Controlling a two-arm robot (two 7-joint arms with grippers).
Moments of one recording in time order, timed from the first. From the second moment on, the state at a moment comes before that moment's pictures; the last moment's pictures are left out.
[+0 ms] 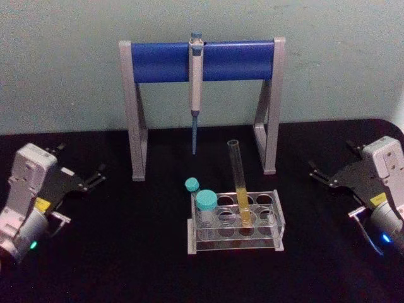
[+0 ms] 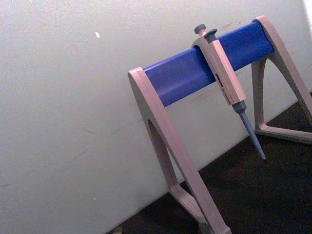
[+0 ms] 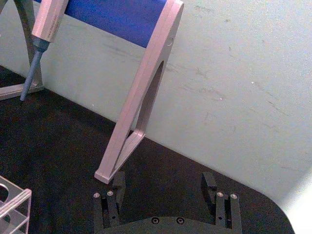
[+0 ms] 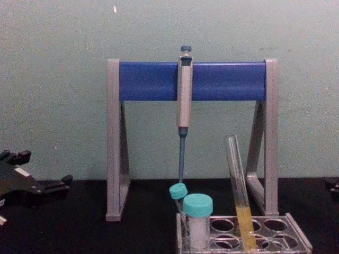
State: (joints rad) left arm -0.20 0.60 0.45 -1.41 -0.25 -0.12 0.03; right arm 0.20 0.60 -0.45 -1.41 0.25 -0.12 -0.03
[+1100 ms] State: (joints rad) left arm -0.20 0.60 0.45 -1.41 -0.25 -0.12 0.03; right arm 0.20 0.60 -0.45 -1.41 0.25 -0.12 -0.03
